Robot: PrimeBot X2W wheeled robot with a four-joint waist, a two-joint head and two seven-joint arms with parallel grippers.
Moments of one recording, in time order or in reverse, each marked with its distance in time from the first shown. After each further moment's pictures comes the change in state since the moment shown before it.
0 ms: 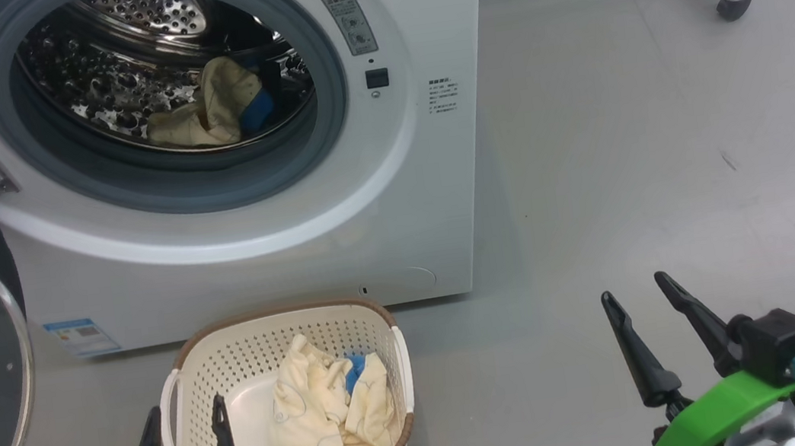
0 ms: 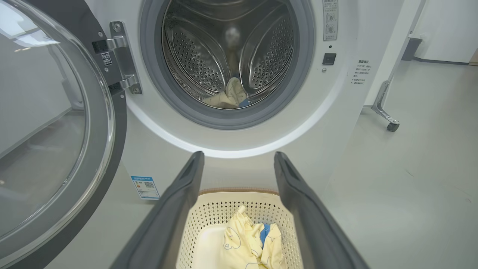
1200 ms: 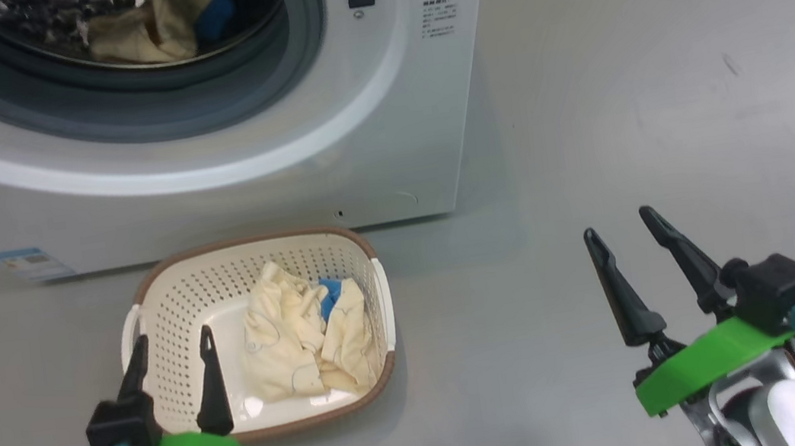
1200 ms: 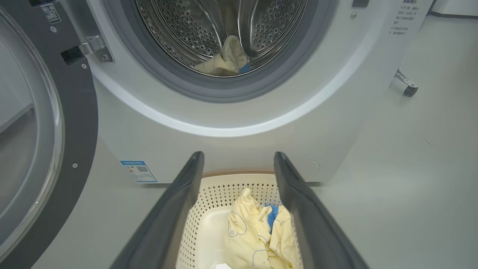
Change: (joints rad) left arm -0.183 -0.002 -0.040 0.117 -0.011 -0.002 0.044; right arm -0.088 0.000 0.019 -0.019 0.013 0.000 -0.014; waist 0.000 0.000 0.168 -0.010
